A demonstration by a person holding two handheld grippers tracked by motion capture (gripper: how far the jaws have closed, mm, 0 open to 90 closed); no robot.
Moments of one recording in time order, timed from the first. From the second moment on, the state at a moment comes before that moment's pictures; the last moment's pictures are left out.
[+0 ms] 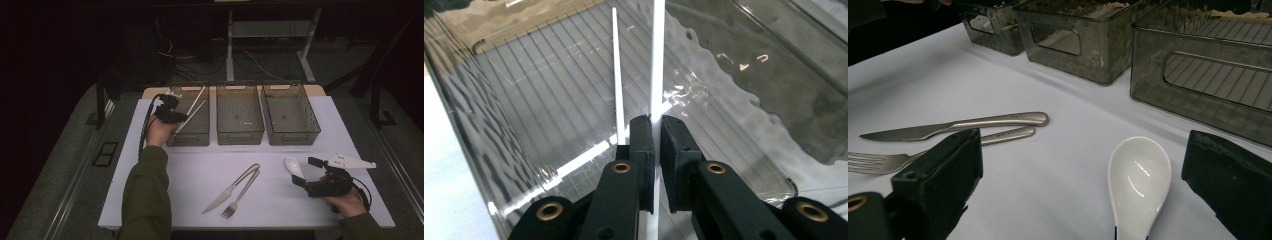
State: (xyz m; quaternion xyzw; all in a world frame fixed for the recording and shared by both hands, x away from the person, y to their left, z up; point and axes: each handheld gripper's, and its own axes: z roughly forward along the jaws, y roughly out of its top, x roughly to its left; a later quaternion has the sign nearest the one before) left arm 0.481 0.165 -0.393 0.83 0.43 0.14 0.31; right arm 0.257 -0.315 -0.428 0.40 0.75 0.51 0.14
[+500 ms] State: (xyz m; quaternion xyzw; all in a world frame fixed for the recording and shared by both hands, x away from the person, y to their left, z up) left arm 0.468 0.161 -0.373 0.83 0.40 0.15 0.36; right arm 0.257 -0.313 -0.428 0.40 0.75 0.51 0.14
